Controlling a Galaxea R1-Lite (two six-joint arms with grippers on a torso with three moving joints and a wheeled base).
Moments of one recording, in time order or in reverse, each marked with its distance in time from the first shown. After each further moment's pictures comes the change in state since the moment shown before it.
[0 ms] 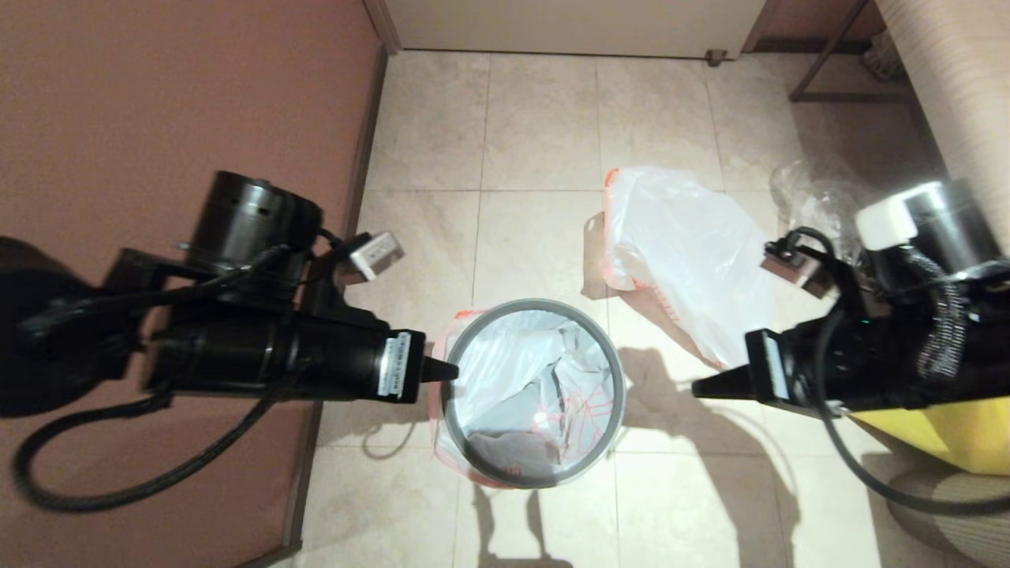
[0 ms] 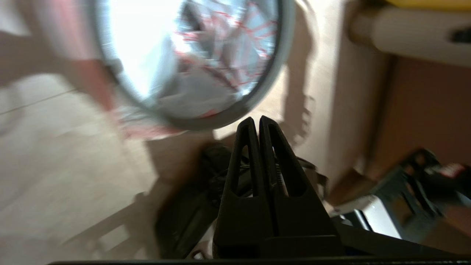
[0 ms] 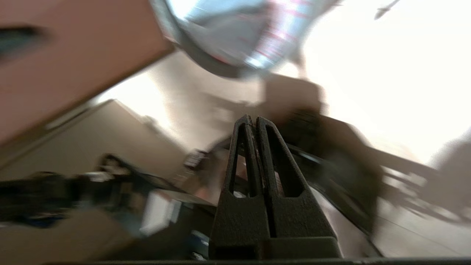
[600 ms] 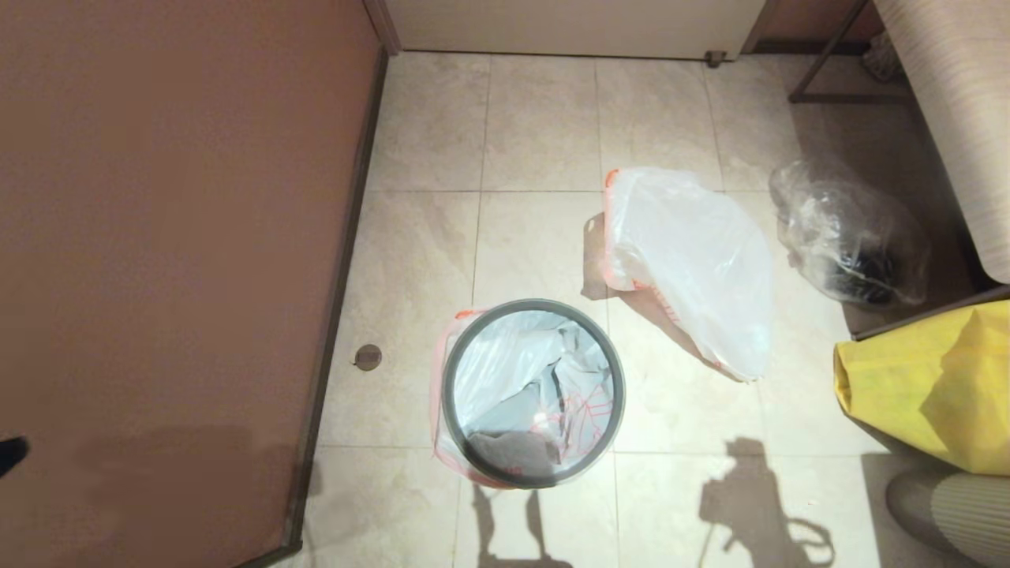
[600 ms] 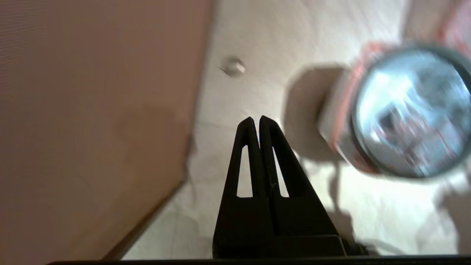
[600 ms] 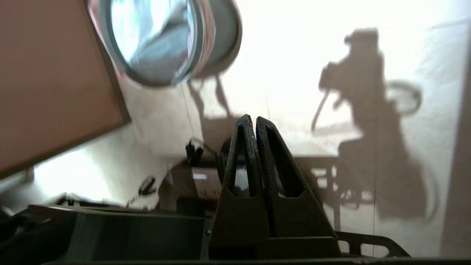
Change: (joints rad) left arm 0.290 -0.933 0.436 0.066 0.564 0.062; right arm -0.266 -0.903 0.214 0.403 -0.183 -0.052
